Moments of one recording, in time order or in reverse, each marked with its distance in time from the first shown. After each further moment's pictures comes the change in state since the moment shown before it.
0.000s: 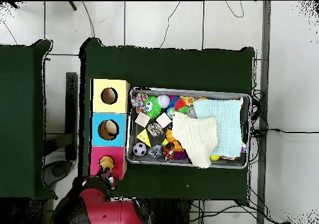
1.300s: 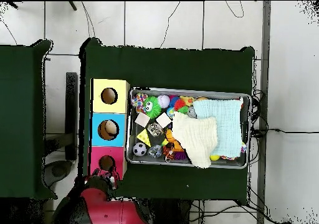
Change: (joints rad) arm -0.008 0.000 0.000 0.001 0.000 -0.001 0.000
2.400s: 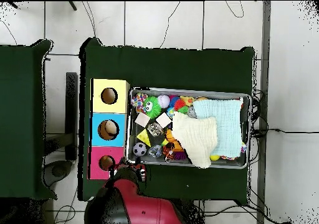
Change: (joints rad) arm -0.222 -0.061 0.004 0.000 -0.091 0.000 0.000
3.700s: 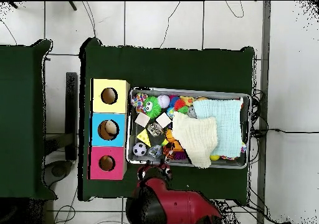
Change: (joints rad) arm -0.246 0.201 0.069 -0.012 -0.344 -0.176 0.000
